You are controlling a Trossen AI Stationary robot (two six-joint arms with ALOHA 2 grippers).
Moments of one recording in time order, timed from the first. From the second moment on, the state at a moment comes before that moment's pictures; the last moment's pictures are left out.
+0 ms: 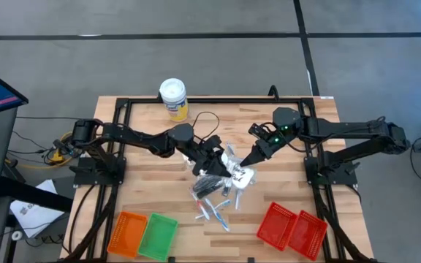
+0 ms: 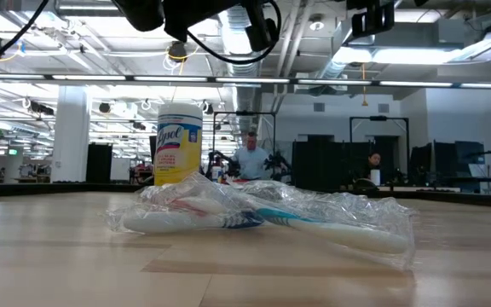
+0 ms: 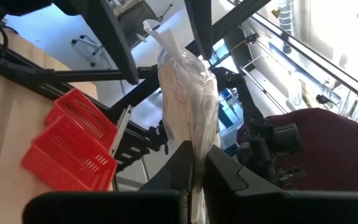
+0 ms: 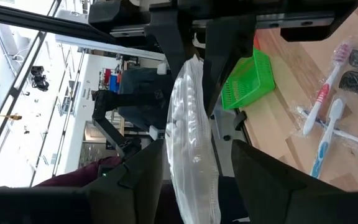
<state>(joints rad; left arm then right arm) 0.02 1.70 1.05 0.71 0.63 -0.92 -0.08 1.15 0.96 -0.13 -0.63 1.17</state>
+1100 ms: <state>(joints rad) 0.02 1.70 1.05 0.67 0.61 -0.92 -0.08 1.15 0.96 -0.13 -0.63 1.15</state>
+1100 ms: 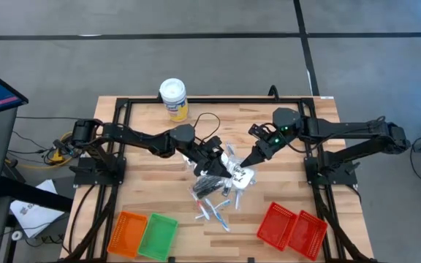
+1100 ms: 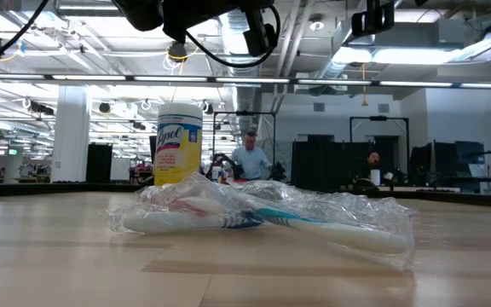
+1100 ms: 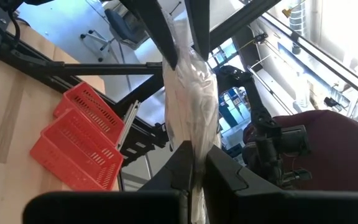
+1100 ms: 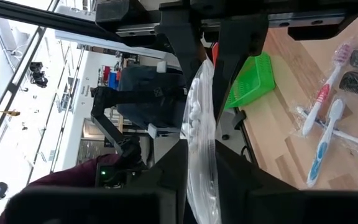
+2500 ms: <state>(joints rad) 0.00 1.60 1.05 0.67 0.58 -0.98 0.19 1.00 0.96 -0.26 -0.26 1.17</state>
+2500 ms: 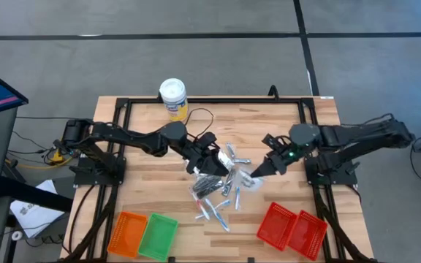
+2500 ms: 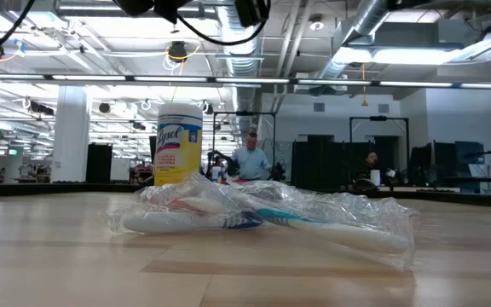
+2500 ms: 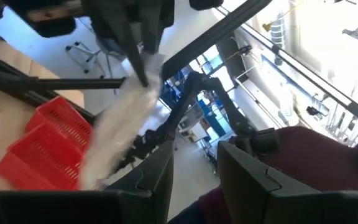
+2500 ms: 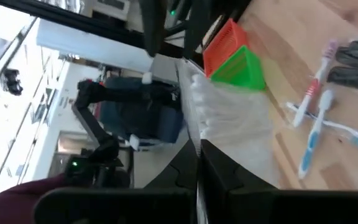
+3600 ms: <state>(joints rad) -0.37 1.60 1.05 0.65 -0.11 -0.87 1.10 1.23 0.96 -0.36 0.58 1.71</state>
